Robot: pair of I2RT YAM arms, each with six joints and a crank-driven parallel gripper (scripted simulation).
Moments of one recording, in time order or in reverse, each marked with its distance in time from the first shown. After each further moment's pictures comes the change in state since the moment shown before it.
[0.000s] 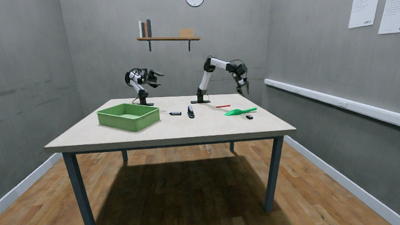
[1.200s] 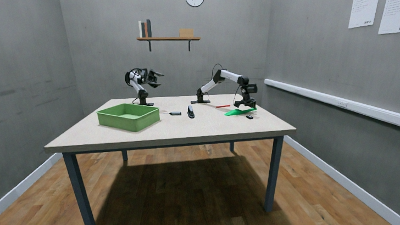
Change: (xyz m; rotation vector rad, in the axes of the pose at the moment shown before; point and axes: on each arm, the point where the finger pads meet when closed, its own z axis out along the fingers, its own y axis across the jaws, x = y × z) left arm 0.043 0.010 0.120 0.448 0.262 1.318; right arm 0.001 0.001 0.000 -0.005 0.007 0.000
